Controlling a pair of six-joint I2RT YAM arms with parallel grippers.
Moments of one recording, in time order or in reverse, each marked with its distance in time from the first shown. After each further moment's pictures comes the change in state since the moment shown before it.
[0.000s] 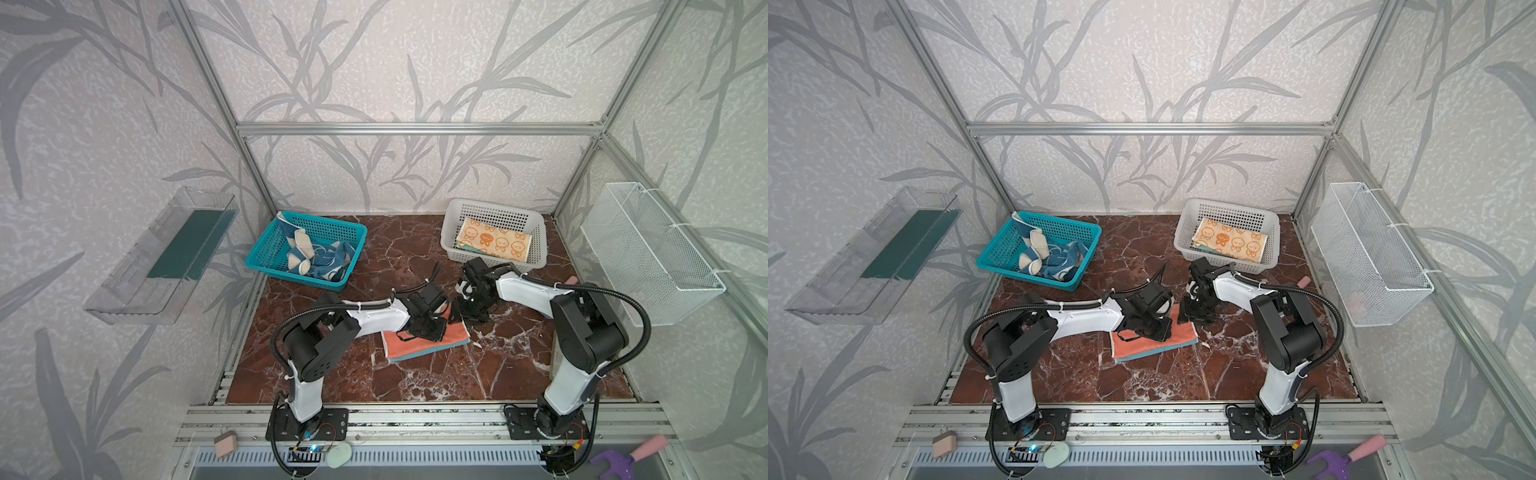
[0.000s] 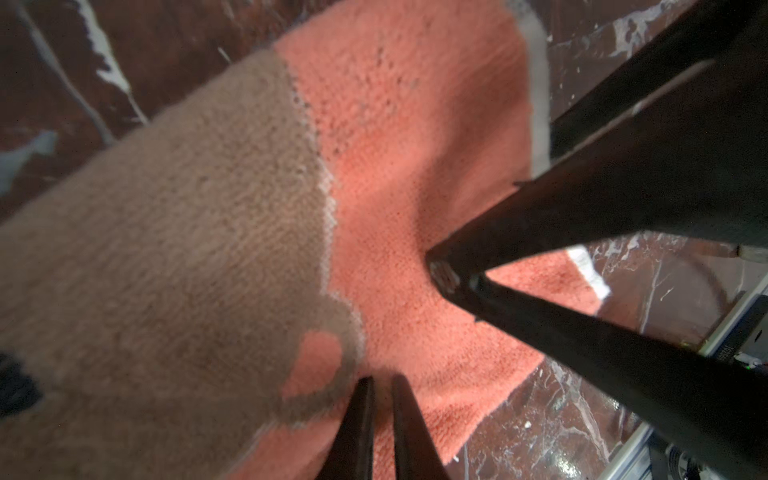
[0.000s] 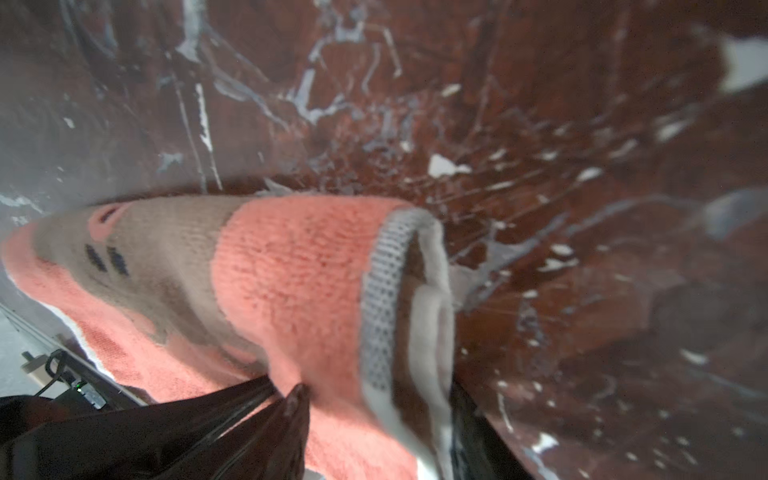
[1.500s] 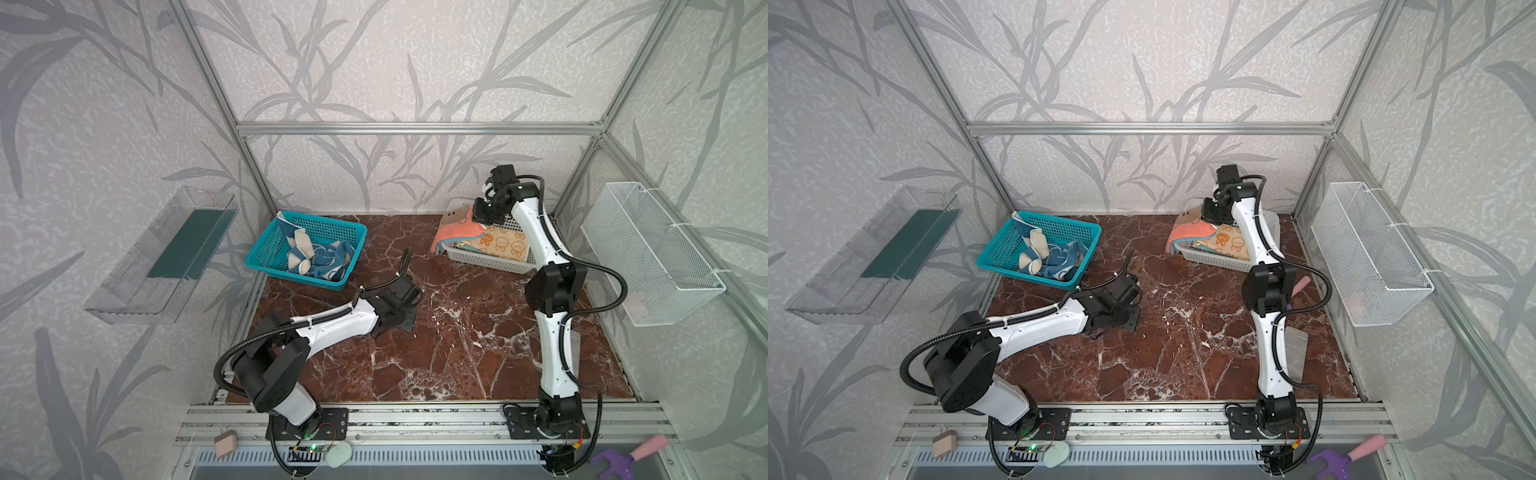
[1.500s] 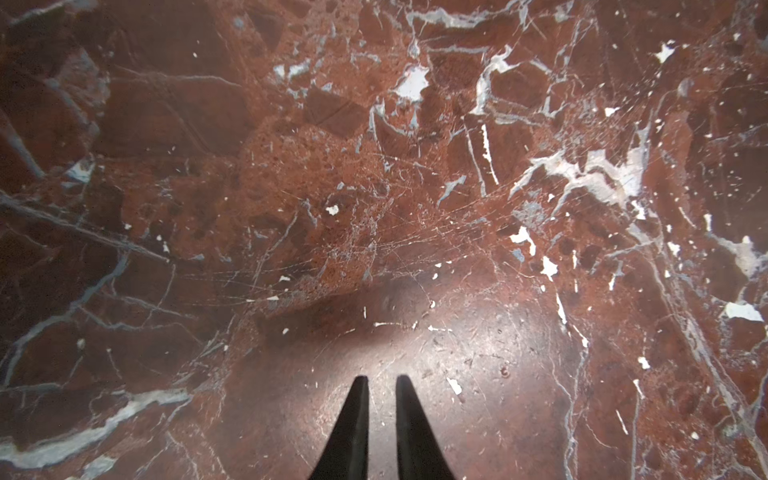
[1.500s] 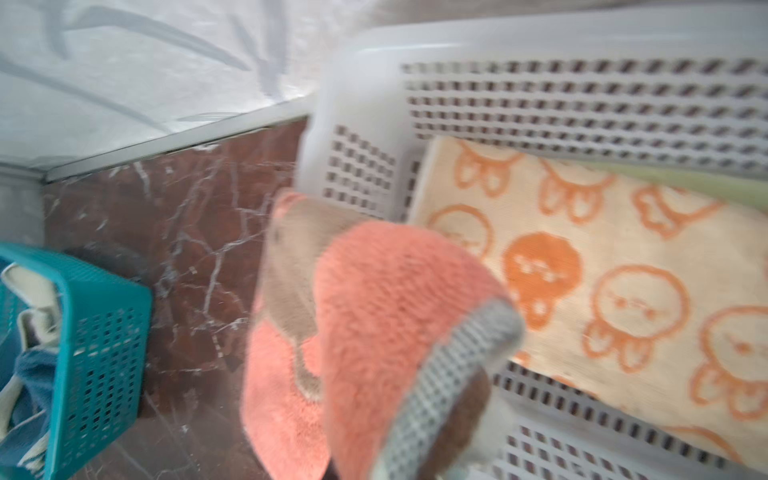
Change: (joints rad) left arm 0.107 -0.286 -0.133 -0.164 -0.349 0.107; right arm -0.332 0.554 1.389 -0.437 0.201 -0.087
